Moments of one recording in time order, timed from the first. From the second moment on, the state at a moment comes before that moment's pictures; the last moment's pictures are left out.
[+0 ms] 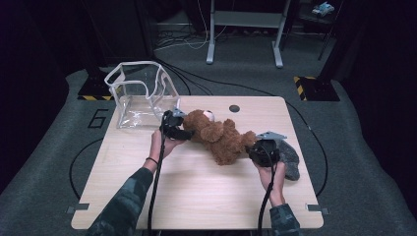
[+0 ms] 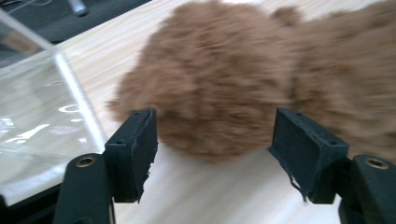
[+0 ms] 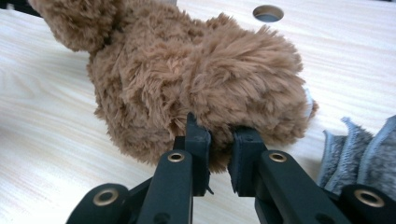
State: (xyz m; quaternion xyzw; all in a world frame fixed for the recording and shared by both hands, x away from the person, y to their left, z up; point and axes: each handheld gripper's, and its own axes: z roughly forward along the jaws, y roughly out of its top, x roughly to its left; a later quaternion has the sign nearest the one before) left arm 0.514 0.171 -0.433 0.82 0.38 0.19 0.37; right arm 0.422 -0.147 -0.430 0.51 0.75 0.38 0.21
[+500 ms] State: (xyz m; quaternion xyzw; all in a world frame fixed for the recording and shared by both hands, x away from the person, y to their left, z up) left arm 0.473 0.111 -0.407 0.84 0.30 0.20 0.41; right arm 0.417 -0.142 -0.442 0.50 0.76 0.36 0.19
